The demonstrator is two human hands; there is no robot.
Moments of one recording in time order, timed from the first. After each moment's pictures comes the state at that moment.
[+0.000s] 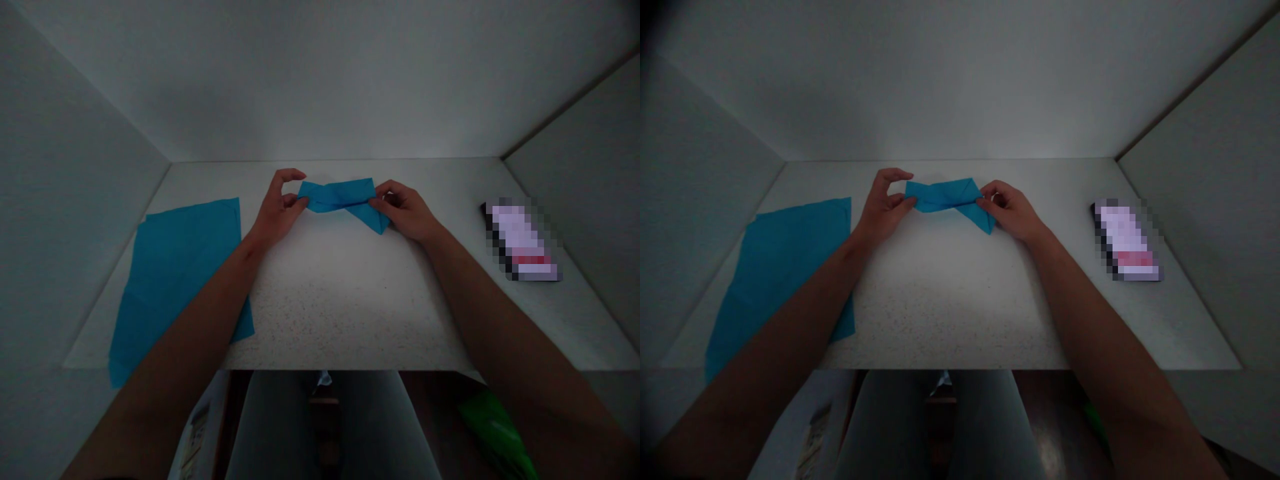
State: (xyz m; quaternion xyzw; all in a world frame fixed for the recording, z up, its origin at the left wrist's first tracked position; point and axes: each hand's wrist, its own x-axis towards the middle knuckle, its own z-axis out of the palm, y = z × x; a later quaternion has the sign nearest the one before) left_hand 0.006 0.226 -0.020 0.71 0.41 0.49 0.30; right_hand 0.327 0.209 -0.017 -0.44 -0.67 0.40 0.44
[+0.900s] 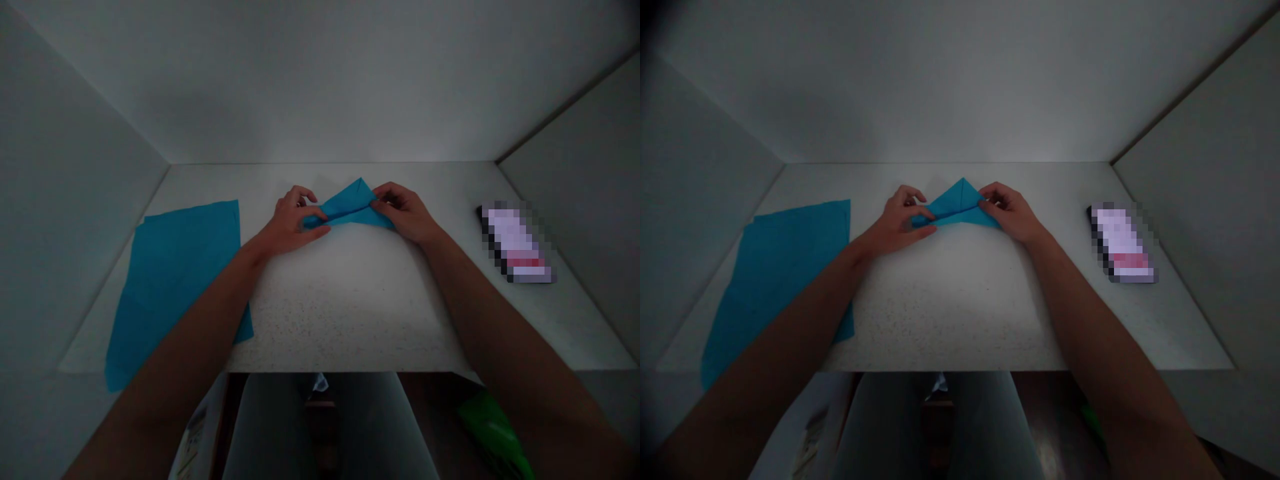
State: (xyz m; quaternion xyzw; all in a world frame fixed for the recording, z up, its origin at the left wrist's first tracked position) left_hand 0.003 0.217 -0.018 0.87 0.35 0.31 0.18; right_hand 0.327 0.209 -0.013 -0.45 -0.67 0.39 0.45
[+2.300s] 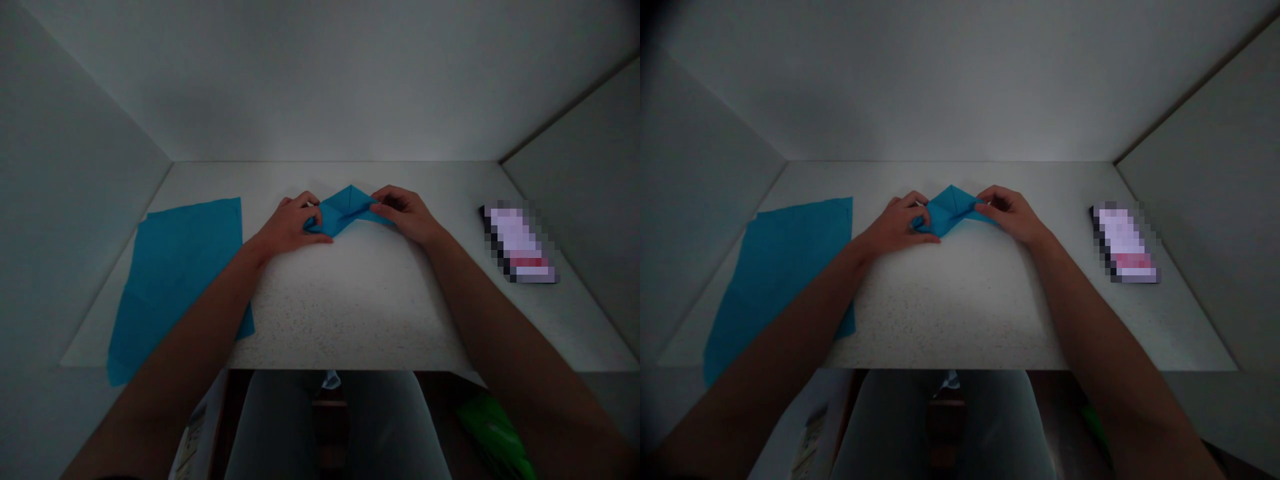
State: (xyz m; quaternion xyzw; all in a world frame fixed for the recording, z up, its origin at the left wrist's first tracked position) left_hand 0.003 0.213 -0.010 0.89 0.35 0.23 0.15; right_hand 0.324 0.204 -0.010 -0.43 -0.68 0.41 0.43
